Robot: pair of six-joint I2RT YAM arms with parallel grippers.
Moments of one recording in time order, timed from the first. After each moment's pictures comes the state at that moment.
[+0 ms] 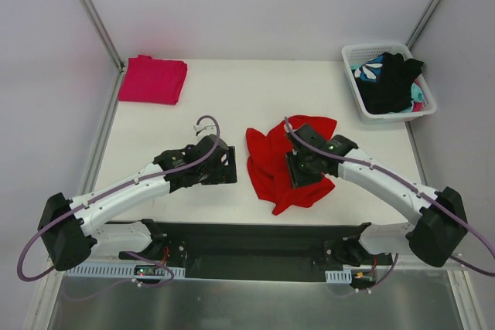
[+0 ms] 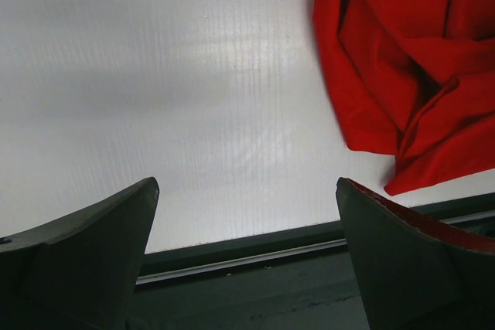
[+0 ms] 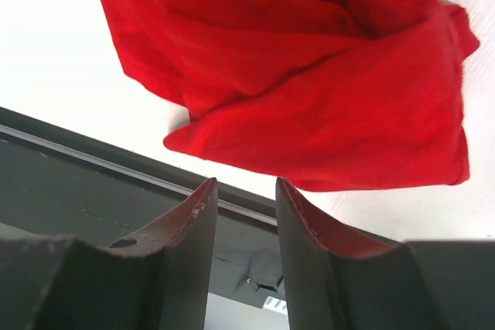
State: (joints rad) left arm -0.87 1.14 0.87 -0.73 -0.24 -0.81; right arm 0.72 1.27 1.00 -0.92 -0.01 0.45
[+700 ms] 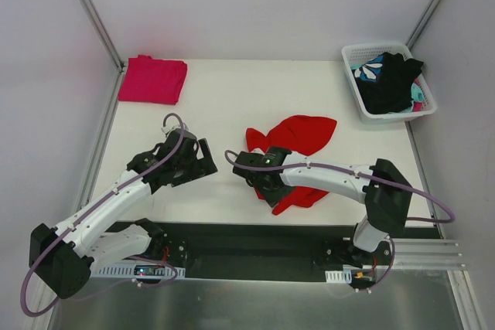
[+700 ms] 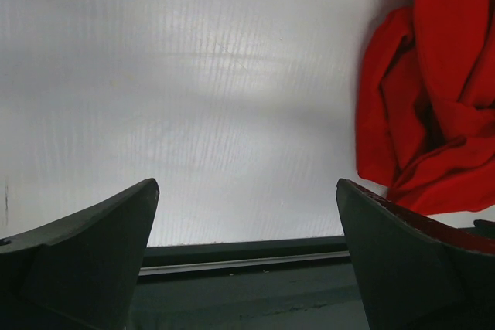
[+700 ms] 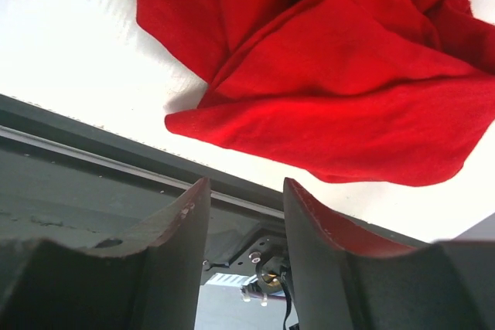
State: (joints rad) left arm -0.59 0.98 0.77 -0.75 -0.10 -0.85; right arm 1.16 1.65 1.28 -1.15 0.30 0.45
